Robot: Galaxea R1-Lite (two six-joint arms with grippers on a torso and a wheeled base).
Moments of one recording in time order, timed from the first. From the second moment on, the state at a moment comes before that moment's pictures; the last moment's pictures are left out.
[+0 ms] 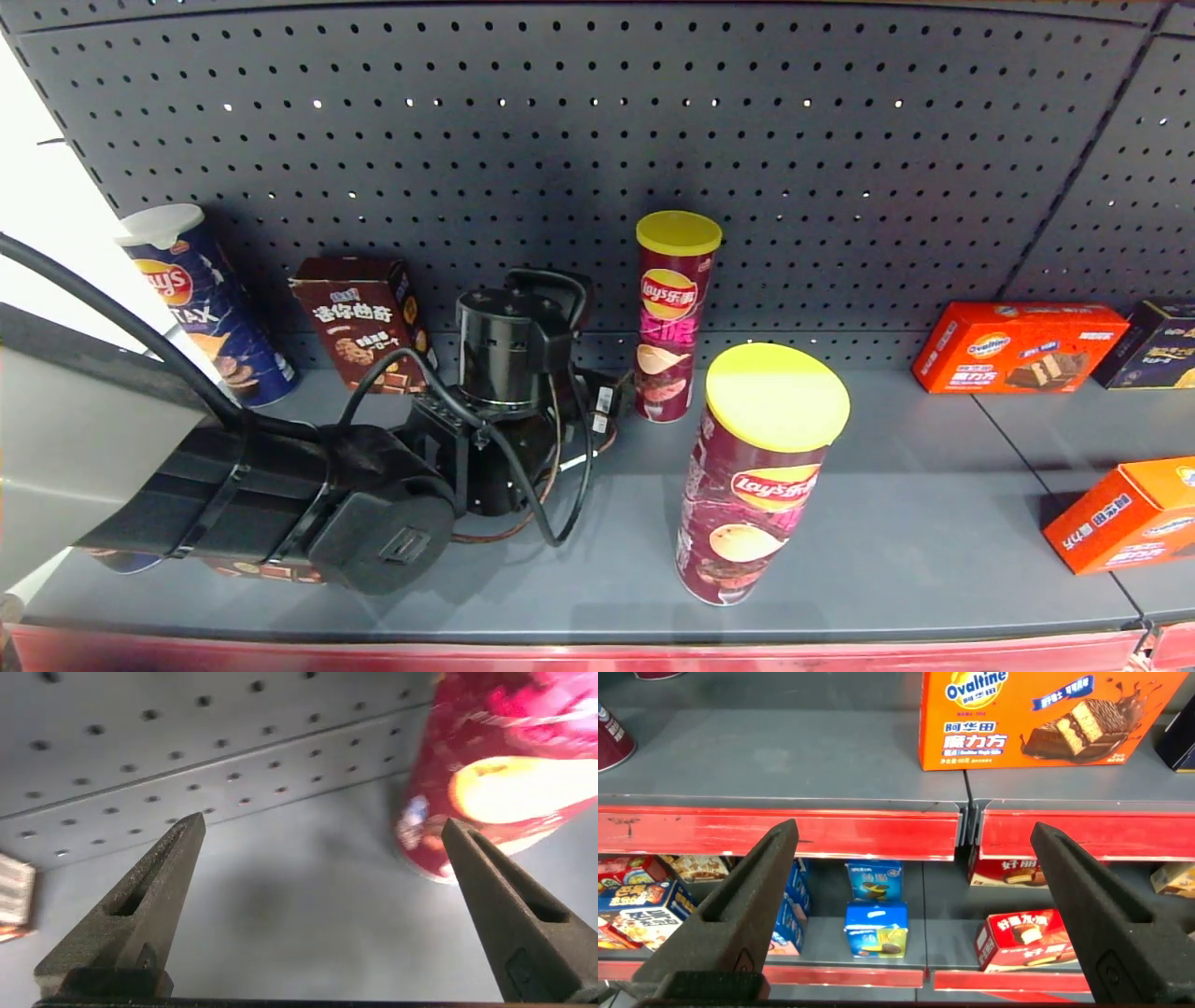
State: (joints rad) left arm -0.67 1.96 -1.04 -0.69 0.45 0.01; right arm 0.00 0.01 0.00 0.00 0.02 0.00
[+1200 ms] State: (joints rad) left arm -0.66 2.00 -1.07 -0.70 0.42 -0.04; right arm 0.00 0.01 0.00 0.00 0.02 0.00
